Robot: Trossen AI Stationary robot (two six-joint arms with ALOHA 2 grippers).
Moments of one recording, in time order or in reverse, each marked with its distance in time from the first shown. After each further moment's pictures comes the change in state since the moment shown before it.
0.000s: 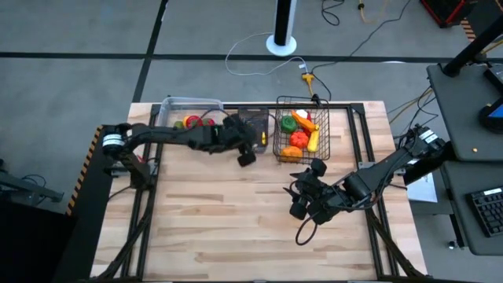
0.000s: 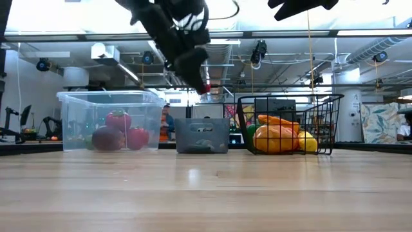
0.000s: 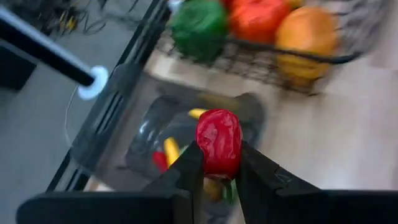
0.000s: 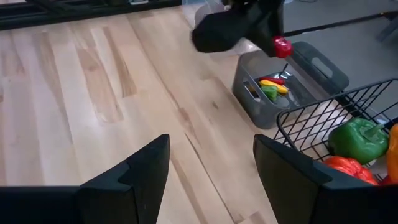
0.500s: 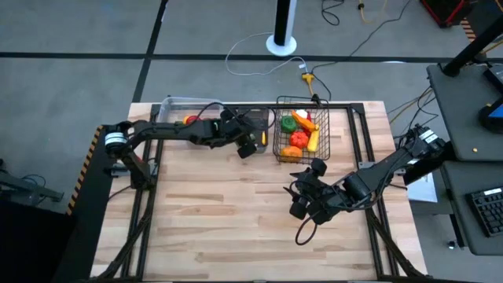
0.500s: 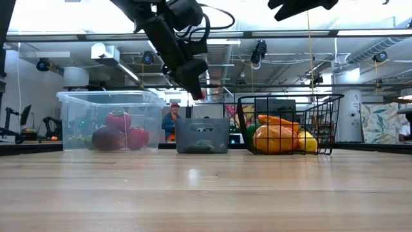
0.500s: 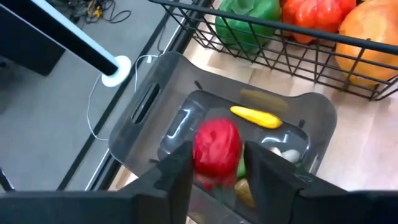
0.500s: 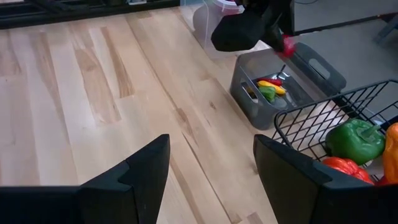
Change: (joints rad) left arm 0.093 0.021 -0.001 0.019 -0.045 0.015; right arm 0.000 0.000 -0.002 -0.003 0.009 -0.005
